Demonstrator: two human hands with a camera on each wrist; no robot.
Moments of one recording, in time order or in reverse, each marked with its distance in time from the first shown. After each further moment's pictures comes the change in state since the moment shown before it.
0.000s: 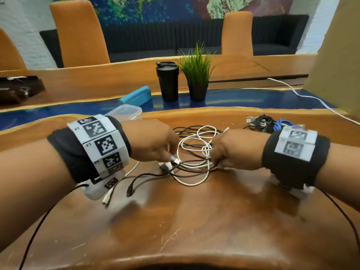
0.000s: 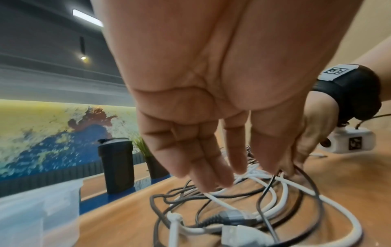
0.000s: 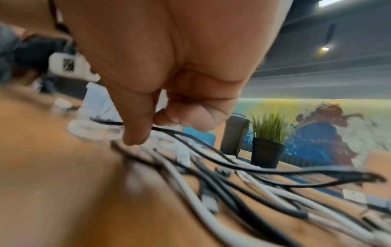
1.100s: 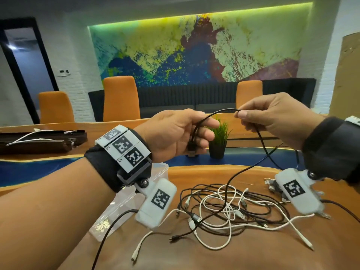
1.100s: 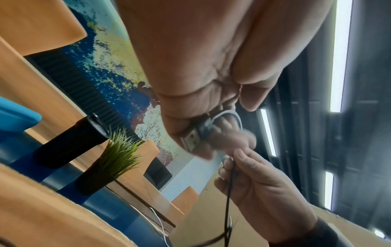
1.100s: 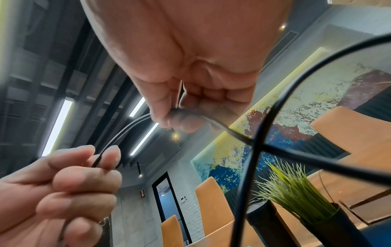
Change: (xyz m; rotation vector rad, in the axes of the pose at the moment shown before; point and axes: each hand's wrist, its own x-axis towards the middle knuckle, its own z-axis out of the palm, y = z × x) left_hand -0.047 0.005 -0.114 -1.561 0.384 0.134; right_hand -0.040 0.016 -0.157 0.988 0.898 0.177
